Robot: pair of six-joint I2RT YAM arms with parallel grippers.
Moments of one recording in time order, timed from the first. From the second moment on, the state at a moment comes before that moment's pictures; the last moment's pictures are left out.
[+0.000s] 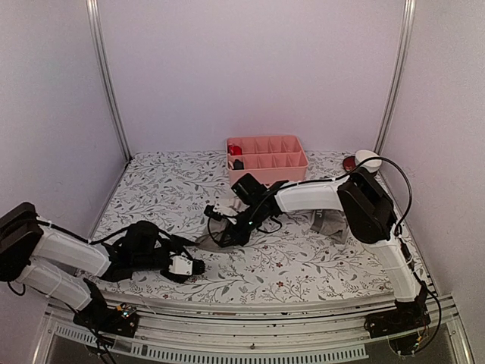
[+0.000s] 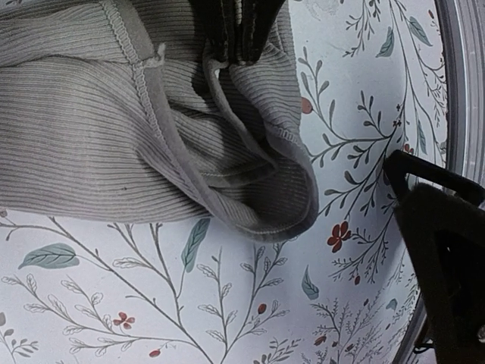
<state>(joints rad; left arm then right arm) -0.76 1.30 0.23 0.48 0.17 1.09 0.89 2.38 1.79 -0.43 -0.58 -0.27</state>
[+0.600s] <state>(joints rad) -0.87 1.69 0.29 0.90 -0.17 1.32 0.88 2.39 1.79 -0.46 -0.66 -0.24</state>
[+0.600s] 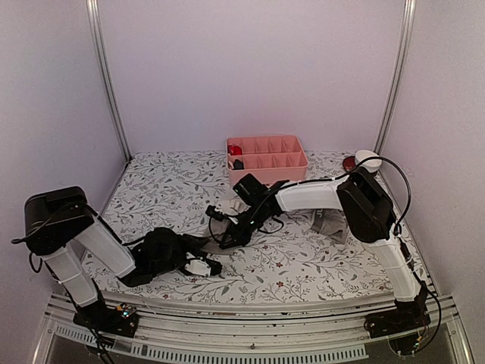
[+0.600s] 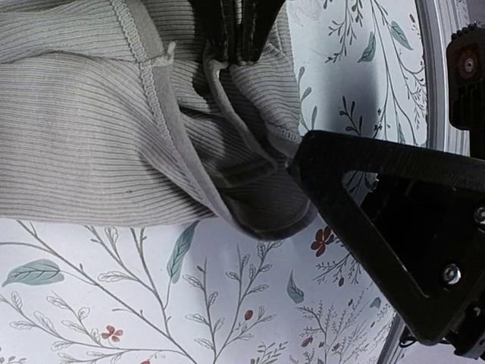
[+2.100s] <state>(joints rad) -0.59 1.86 1.07 -0.48 0.57 0.87 1.33 1.59 0.89 0.08 0.18 -0.53</state>
